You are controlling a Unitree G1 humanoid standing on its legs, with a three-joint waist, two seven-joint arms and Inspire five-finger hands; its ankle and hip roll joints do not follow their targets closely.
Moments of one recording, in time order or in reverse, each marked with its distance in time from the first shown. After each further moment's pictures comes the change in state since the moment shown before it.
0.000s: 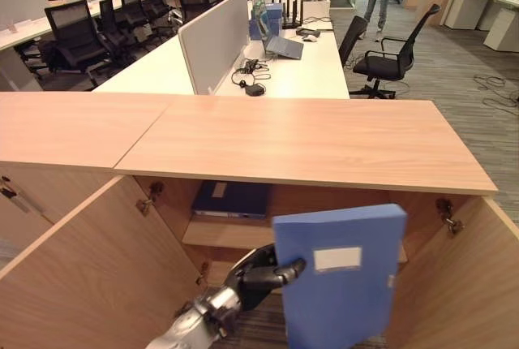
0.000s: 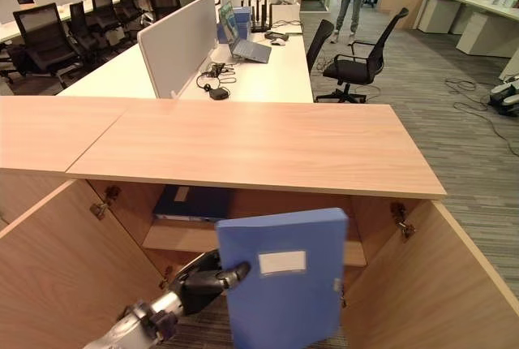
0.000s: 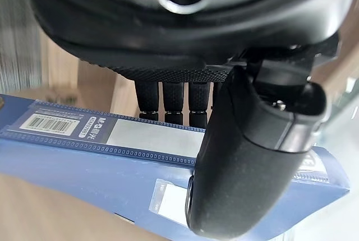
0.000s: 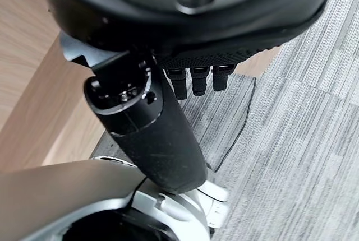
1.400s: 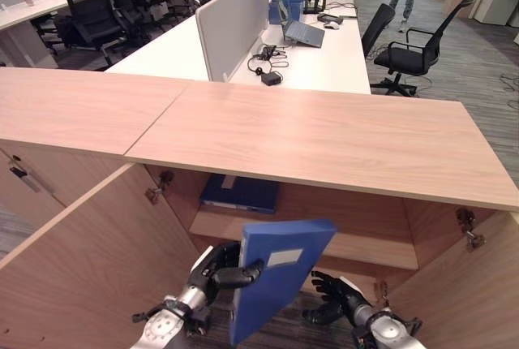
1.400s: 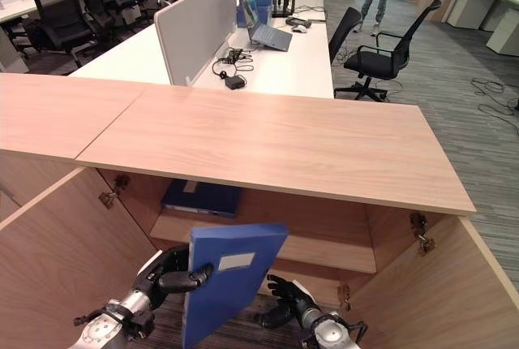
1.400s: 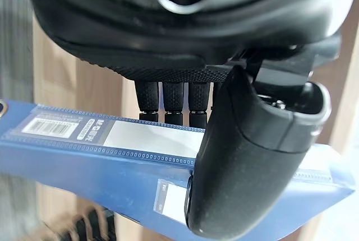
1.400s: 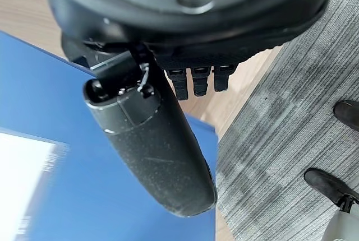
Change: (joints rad) left arm 0.017 -0.078 0.193 0.038 0.389 -0.005 0.056; right arm 0.011 -0.115 0.083 -0.761 0.221 0.028 0.139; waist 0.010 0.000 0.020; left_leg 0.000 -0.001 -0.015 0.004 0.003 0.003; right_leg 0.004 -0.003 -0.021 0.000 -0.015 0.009
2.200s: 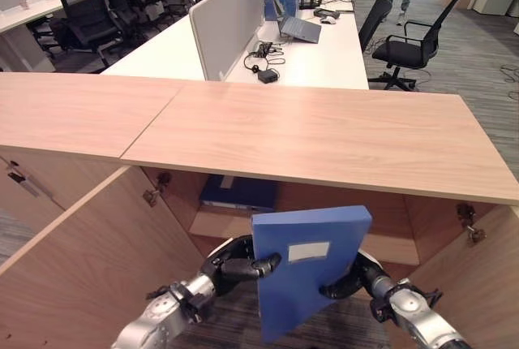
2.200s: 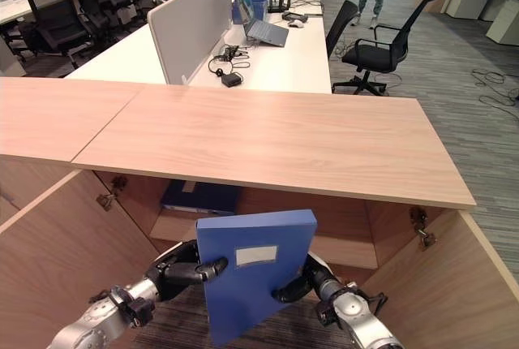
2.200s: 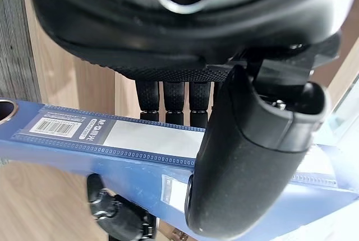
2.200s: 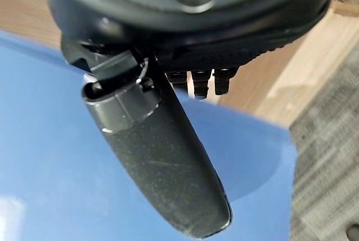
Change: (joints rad) left arm -0.184 0.202 -0.199 0.055 -0.307 0.016 -0.190; right arm -0.120 -0.163 -0.033 -0.083 0.084 -0.014 0.001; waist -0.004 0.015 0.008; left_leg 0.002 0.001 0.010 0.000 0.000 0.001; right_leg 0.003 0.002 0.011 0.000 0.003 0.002
